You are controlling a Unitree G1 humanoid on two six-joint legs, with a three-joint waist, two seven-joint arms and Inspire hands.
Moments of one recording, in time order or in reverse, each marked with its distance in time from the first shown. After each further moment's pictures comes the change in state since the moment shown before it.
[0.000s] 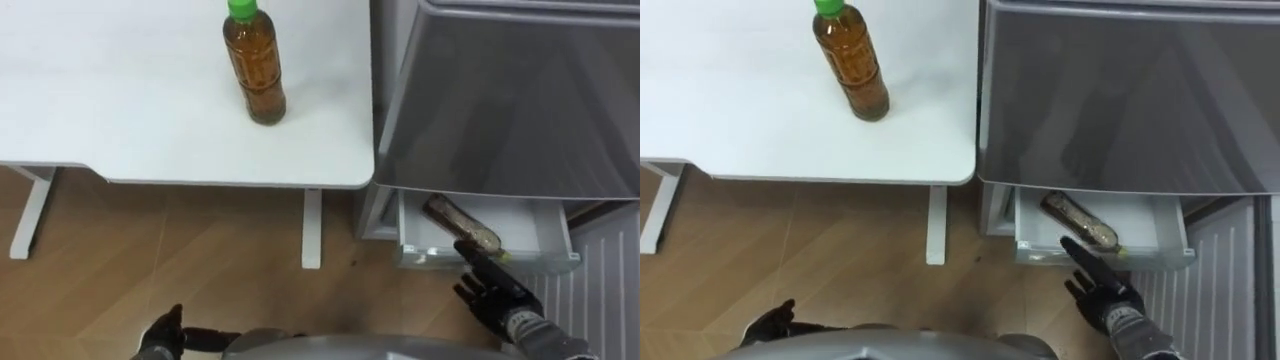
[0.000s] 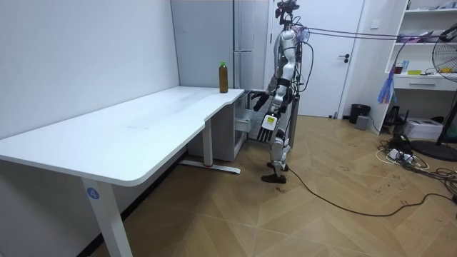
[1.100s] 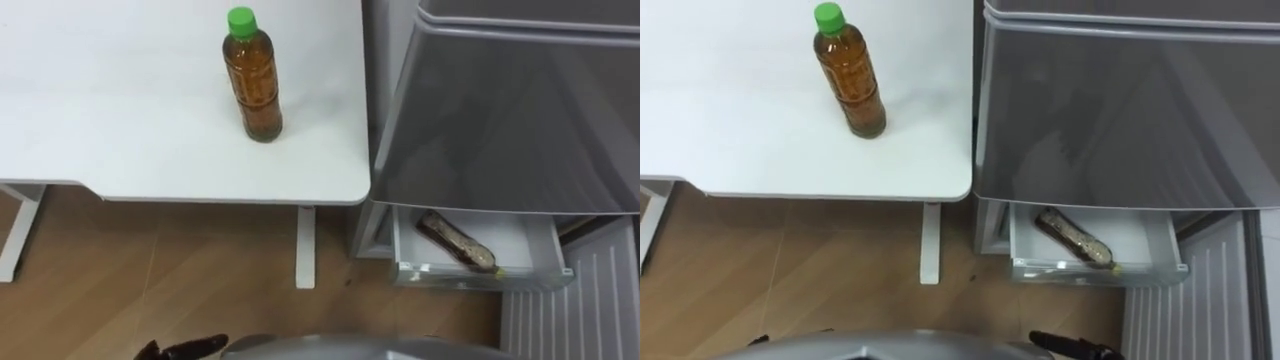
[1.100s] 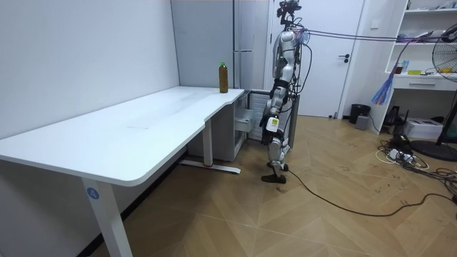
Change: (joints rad) left arm 0.031 -0.053 0.273 0.021 -0.340 0.032 0.158; right arm 0.098 0.022 0.031 0.049 -0.561 0.037 -0.091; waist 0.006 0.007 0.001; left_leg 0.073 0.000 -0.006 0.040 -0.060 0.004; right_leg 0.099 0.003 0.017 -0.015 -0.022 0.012
